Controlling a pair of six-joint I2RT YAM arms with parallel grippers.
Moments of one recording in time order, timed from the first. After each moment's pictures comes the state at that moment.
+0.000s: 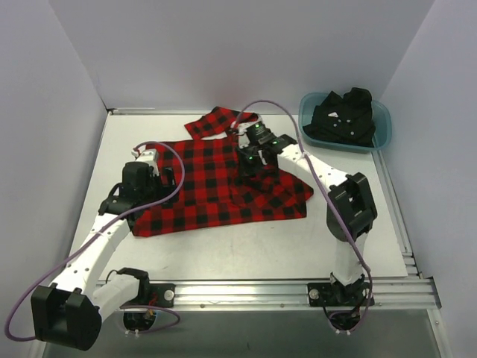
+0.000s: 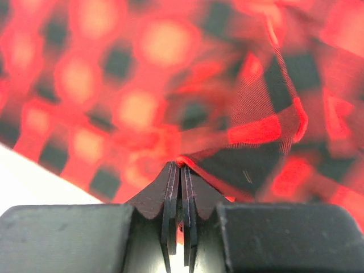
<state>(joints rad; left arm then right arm) -0.22 1.02 0.77 -0.46 -0.02 -0.31 0.53 1.93 1.54 -0.56 -0.15 0.18</state>
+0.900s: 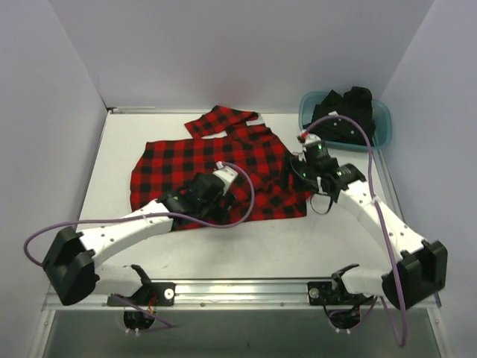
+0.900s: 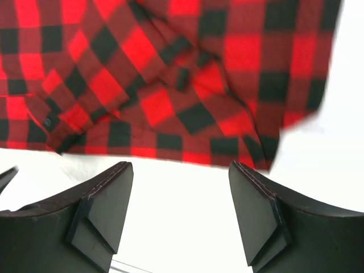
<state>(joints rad) -0.82 1.24 0.89 -0.46 -0.30 -0.14 0.45 1.33 1.13 -0.66 0.00 0.34</state>
